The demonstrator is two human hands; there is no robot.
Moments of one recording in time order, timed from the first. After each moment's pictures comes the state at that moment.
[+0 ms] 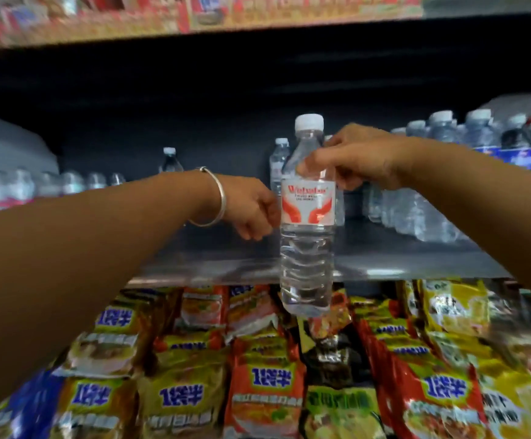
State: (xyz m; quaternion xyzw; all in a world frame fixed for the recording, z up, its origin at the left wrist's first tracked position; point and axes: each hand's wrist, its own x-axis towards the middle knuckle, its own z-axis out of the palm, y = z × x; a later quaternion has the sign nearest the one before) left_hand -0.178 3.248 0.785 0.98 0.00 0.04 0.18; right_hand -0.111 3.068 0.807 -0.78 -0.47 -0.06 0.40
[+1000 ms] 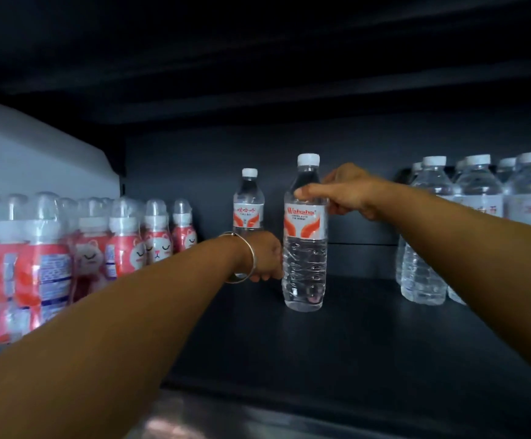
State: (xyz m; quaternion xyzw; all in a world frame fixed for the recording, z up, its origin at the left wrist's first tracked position) left_hand -0.059 3.510 0.777 0.96 0.17 0.12 0.18; right_hand 0.048 3.380 0.841 -0.74 -0.48 -0.03 0.46
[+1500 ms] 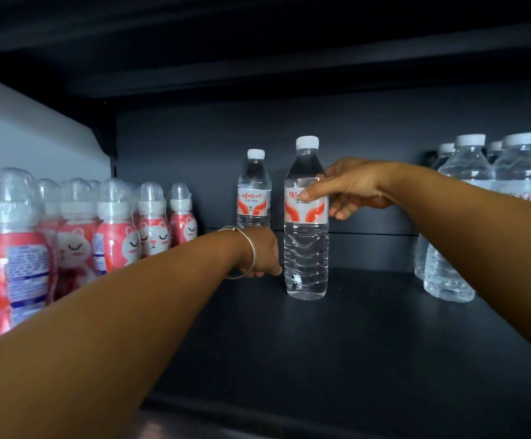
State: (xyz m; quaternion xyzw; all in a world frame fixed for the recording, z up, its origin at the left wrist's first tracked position) left_hand -0.040 3.552 0.766 0.97 0.19 0.08 0.15; right_hand 0.069 3.411 0.844 -0.79 -0.48 0.10 0.38
